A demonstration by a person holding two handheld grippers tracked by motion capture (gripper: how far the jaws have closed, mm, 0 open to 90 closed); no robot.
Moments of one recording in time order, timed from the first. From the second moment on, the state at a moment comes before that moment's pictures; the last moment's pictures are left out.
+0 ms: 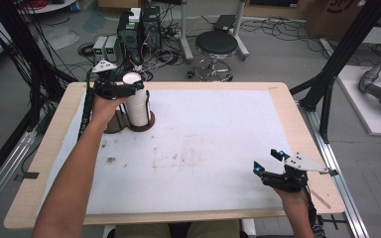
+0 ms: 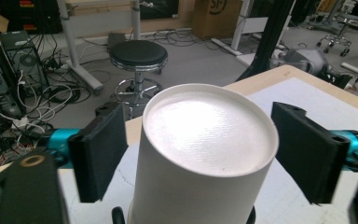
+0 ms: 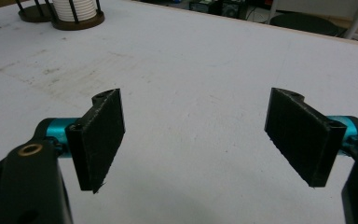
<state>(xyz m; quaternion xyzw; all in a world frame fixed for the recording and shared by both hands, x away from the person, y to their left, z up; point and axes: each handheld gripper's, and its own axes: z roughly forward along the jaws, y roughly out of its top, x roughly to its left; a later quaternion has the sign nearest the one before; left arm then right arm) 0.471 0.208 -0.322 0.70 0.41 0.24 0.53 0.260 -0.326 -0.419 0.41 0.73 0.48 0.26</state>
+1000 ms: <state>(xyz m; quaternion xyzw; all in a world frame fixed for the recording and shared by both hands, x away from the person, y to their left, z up) 0.466 0.210 -0.309 0.69 0.40 0.25 0.55 0.260 -0.327 -0.420 0.41 0.73 0.48 0.26</state>
